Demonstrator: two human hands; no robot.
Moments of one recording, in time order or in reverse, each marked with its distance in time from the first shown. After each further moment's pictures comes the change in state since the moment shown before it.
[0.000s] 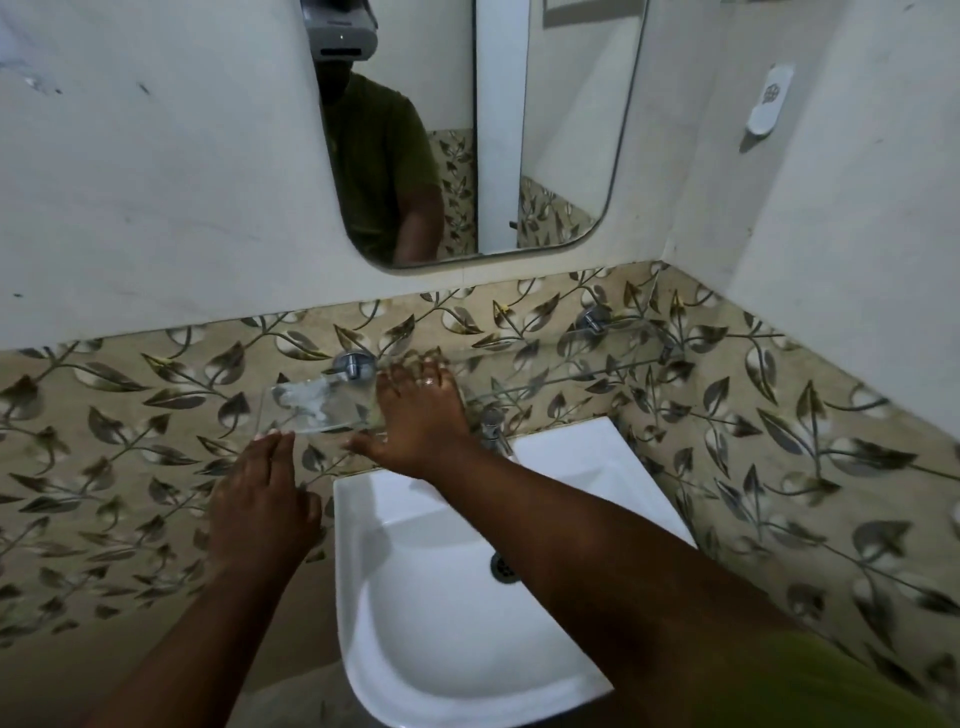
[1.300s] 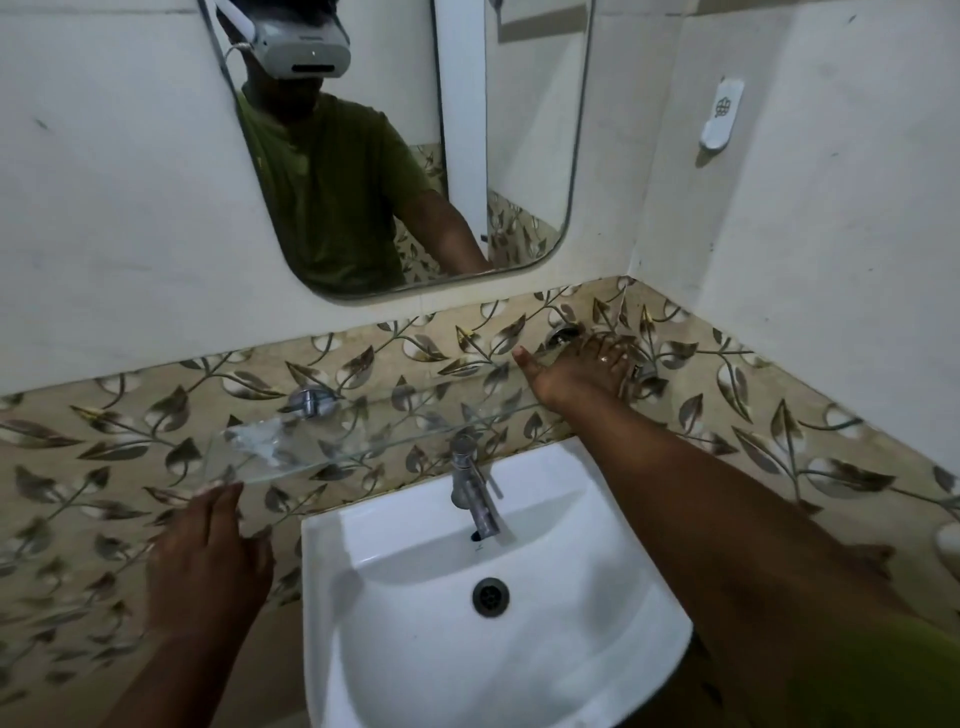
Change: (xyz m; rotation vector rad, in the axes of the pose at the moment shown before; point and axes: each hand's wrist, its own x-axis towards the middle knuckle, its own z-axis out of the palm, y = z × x) left_hand 0.008 0.016 0.004 -0.086 0.181 -0.034; right_hand -0.016 0.225 -0.041 0.084 -0.173 0.900
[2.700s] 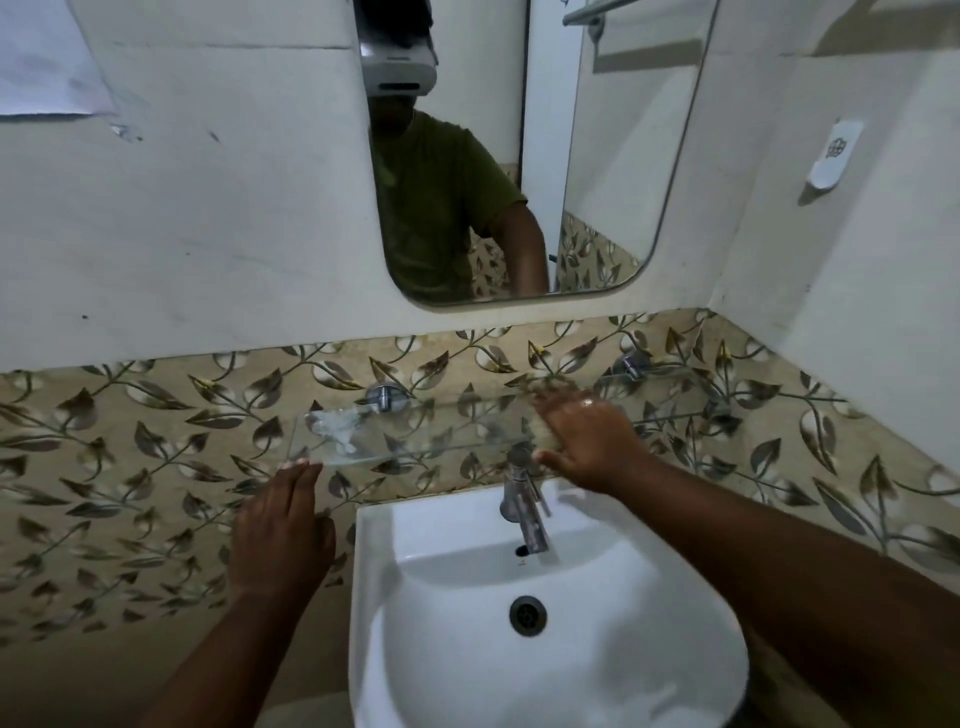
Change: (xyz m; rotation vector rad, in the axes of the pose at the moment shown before) left_hand 0.001 -0.018 0.001 0.042 -0.134 0.024; right_hand -0.049 -0.009 0.035 -0.163 0.223 -0.940
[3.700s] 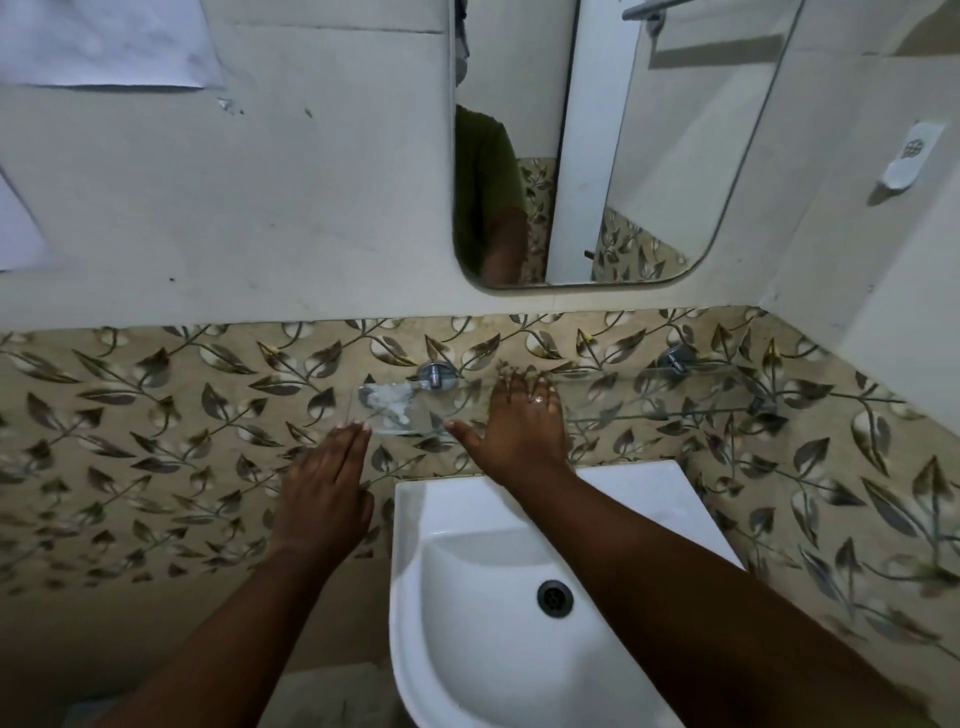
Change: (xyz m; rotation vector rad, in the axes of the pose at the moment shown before) left_hand 0.000 -0.032 0.003 0.060 0.038 0.138; right_hand 0.053 -0.159 0.005 0.100 0.002 0.347
